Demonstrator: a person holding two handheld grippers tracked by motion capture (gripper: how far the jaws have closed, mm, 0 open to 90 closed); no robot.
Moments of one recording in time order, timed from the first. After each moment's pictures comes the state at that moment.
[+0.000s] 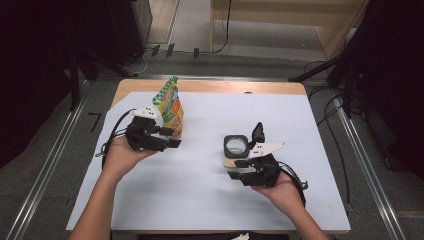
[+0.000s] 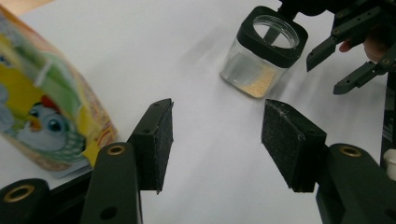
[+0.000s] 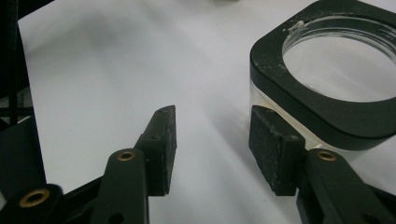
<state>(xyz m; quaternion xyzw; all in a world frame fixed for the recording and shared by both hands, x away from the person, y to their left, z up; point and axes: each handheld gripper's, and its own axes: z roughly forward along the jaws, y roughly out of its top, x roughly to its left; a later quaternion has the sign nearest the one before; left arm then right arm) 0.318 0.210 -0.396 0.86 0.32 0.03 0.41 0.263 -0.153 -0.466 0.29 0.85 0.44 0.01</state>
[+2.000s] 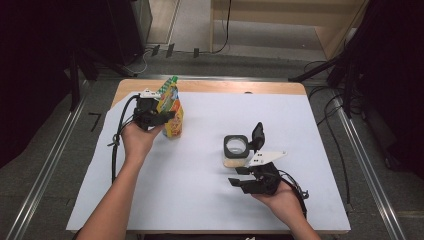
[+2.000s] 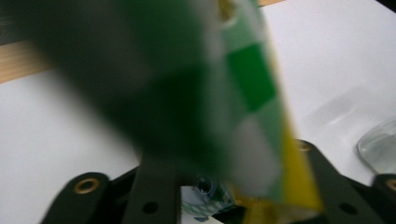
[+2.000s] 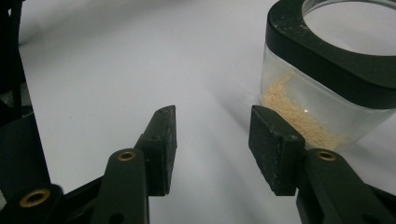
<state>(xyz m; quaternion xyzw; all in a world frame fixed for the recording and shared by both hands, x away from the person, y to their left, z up) 0.377 0.203 -0.415 0.78 0.48 0.17 0.38 0.244 -0.154 -0.476 0.31 0.85 0.43 0.02</state>
